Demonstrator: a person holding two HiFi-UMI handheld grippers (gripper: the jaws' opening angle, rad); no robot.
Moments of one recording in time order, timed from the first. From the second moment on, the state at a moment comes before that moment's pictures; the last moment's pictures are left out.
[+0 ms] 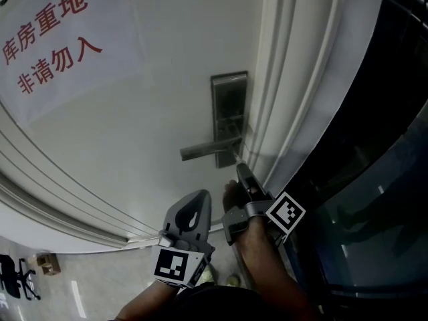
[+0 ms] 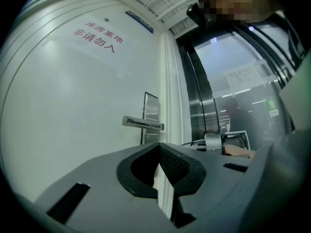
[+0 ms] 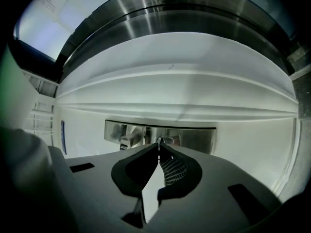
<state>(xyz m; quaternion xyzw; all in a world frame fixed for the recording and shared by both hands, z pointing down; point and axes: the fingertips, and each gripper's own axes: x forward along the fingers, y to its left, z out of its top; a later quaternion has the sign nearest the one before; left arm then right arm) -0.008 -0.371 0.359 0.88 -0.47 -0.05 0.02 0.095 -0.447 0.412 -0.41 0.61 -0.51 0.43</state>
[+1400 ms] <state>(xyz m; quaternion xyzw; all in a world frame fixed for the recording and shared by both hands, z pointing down) -0.026 -0.379 0.359 0.87 -0.48 -0.05 0.02 0.084 -0.468 0.409 -0.42 0.59 -0.53 0.44</state>
